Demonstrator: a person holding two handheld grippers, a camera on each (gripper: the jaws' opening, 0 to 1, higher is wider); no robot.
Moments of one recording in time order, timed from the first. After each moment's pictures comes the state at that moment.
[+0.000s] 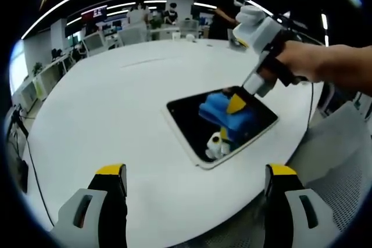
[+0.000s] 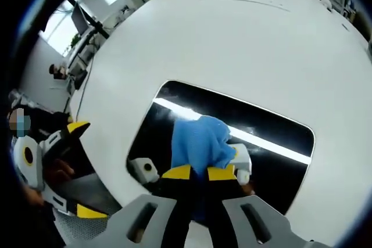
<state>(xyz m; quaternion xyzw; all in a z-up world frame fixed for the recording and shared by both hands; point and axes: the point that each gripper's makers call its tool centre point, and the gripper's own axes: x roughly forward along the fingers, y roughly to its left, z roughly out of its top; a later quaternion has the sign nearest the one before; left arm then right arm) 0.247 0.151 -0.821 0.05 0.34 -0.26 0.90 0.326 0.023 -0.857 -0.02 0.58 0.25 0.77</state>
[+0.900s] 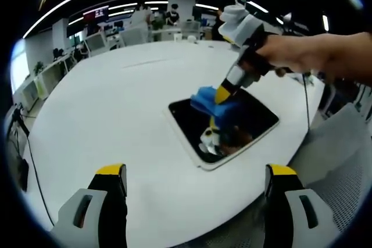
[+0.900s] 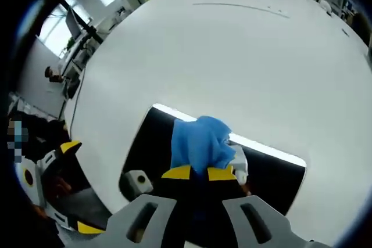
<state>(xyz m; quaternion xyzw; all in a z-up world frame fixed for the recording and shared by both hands) 0.249 0.154 -0.820 0.05 0.34 -0.26 0.90 0.366 0.025 -0.857 -0.03 0.58 0.24 0.78</state>
